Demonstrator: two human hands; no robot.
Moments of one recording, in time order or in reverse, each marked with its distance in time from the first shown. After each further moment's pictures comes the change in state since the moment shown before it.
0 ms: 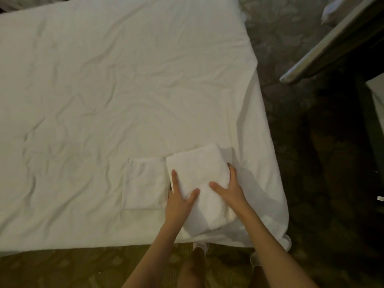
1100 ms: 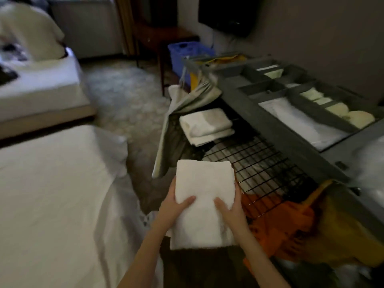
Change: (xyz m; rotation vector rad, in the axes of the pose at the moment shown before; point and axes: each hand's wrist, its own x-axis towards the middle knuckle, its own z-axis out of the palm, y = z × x) left_hand -0.177 0.452 0.171 -0.170 -0.482 0.678; right_hand -0.203 -0.068 -0.456 0.315 0.668 -0.319
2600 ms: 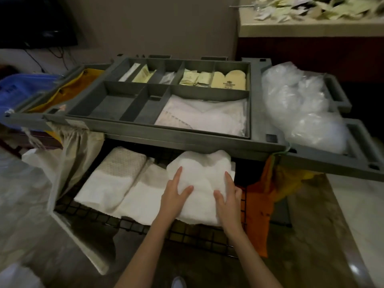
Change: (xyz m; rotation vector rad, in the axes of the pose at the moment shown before) left_hand 0.263 0.094 0.143 0.464 -0.643 0.415; right_hand 0.145 -0.009 -0.051 0.020 0.945 0.162
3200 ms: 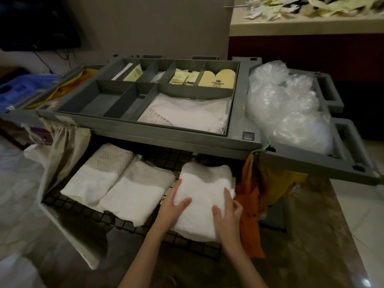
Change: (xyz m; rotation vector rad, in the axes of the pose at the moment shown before) left_hand -0.026 0.003 0.076 -0.152 -0.038 -0.063; right_hand -0.011 0.055 -0.066 -0.077 -0.062 0.049
